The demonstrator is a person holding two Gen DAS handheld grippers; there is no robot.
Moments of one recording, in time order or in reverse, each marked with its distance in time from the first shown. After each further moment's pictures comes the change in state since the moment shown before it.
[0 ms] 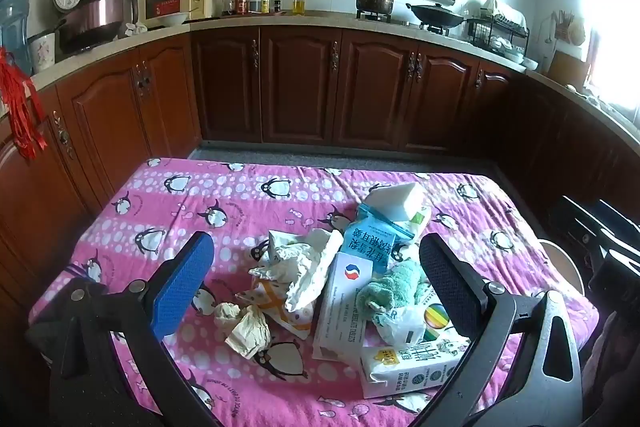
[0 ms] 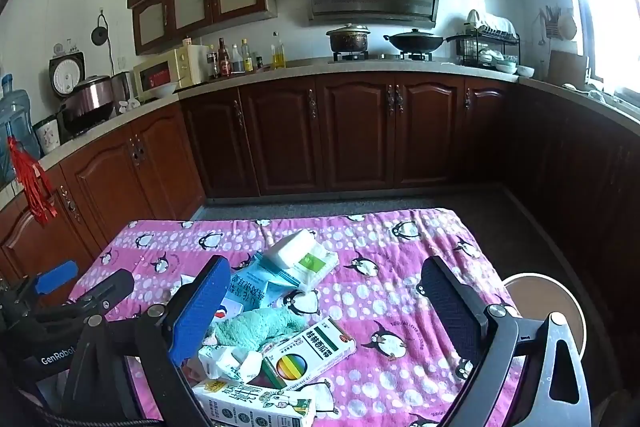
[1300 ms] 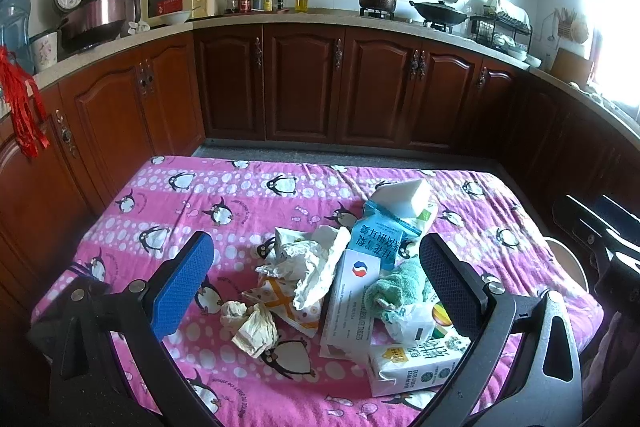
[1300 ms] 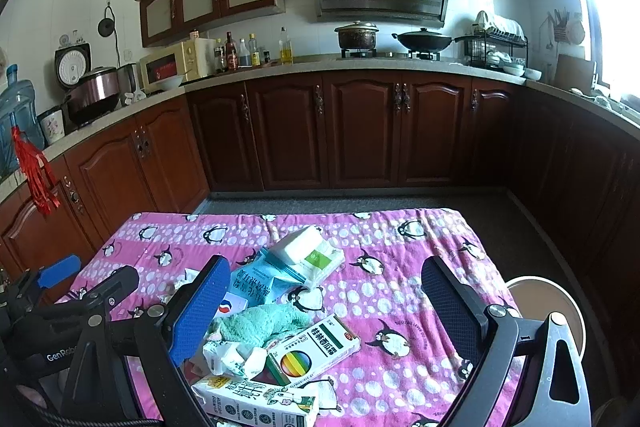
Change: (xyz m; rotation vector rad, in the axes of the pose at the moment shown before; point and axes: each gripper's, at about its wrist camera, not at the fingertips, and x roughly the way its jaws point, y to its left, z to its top) left arm 0.002 0.007 -0.004 0.000 0.008 0.011; right arm 0.003 0.007 -0.002 -0.020 0.006 0.016
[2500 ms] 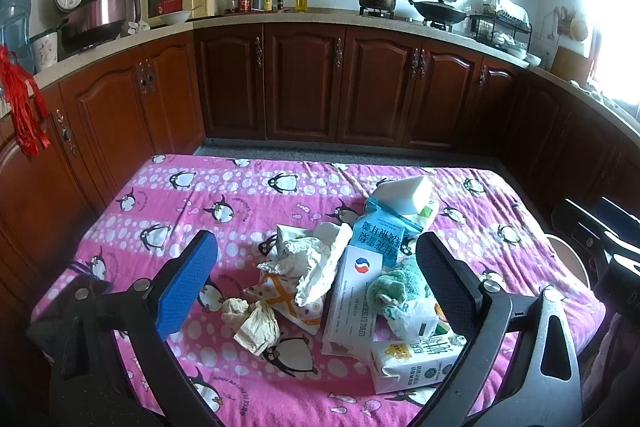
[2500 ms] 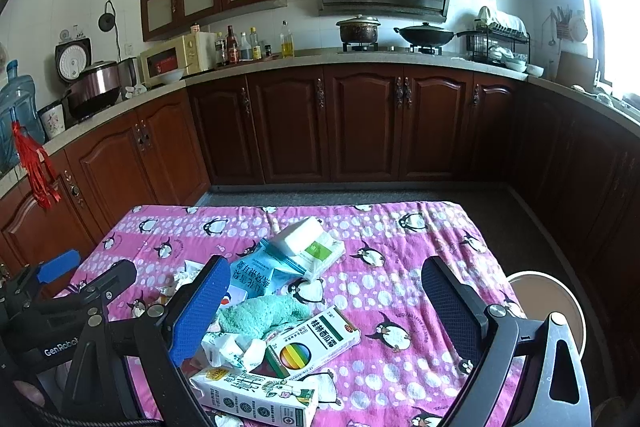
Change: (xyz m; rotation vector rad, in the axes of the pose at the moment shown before) left arm 0.002 0.001 -0.006 0.008 0.000 0.002; right arm 0.000 0.000 -0.005 0.008 -0.025 0.012
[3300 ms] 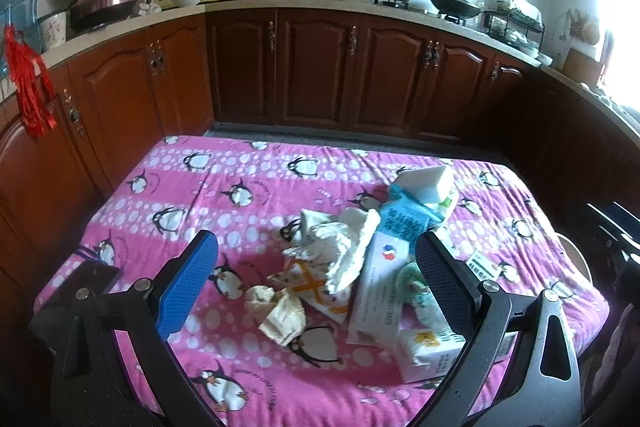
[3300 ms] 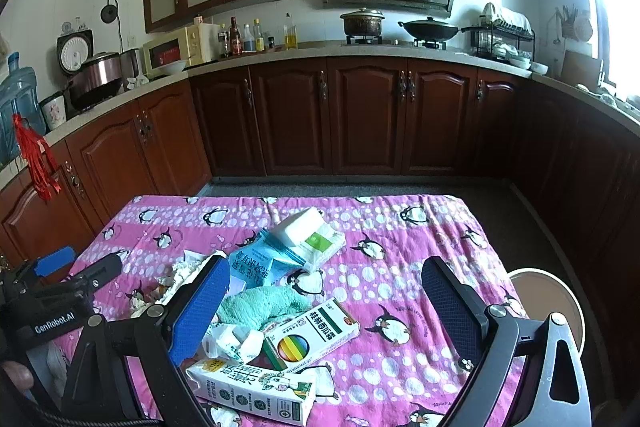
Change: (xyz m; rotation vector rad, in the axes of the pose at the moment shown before) left arm 0.006 0.031 -0.004 -0.043 0.052 0.022; right arm 0.005 -0.001 -0.005 -0.005 0.017 0.017
